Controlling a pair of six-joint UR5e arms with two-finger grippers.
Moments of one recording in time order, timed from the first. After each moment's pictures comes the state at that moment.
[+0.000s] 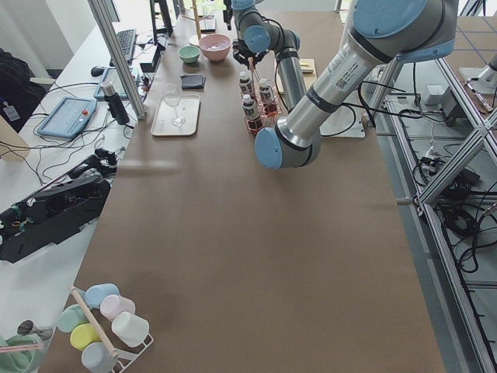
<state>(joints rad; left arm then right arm) -0.72 -2.42 -1.92 -1.35 -2.25 0.25 1.17 -1.26 1.88 -1.83 2.41 0.91</state>
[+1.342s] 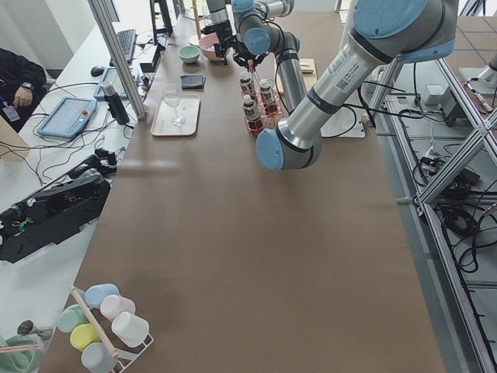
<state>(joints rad) -0.72 -2.41 -1.93 -1.35 -2.25 0.26 0.88 -0.77 1.64 -1.82 2.52 1.56</state>
